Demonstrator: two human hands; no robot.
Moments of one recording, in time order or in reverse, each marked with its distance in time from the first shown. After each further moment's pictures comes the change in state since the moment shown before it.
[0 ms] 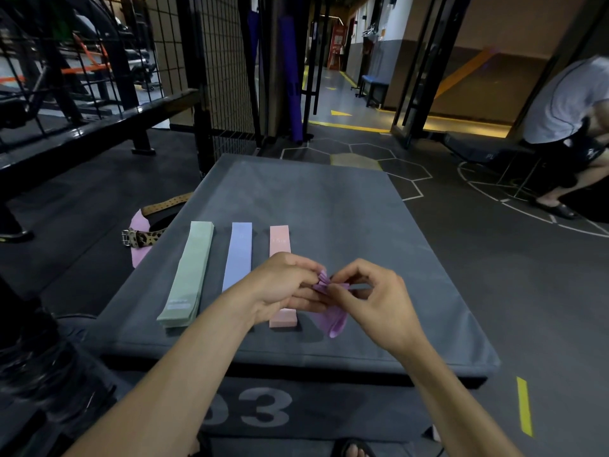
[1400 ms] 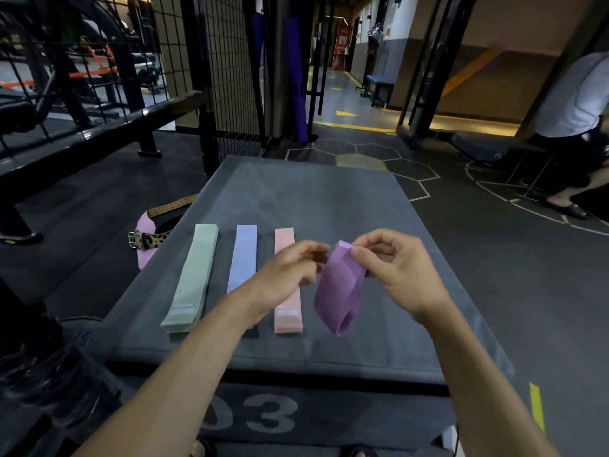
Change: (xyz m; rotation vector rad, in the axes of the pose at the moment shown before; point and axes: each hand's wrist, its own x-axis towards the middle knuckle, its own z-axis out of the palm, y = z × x) left_hand 0.003 0.003 -0.014 0.267 0.075 0.283; right_hand 0.048 0.000 -0.023 0.207 0.006 0.071
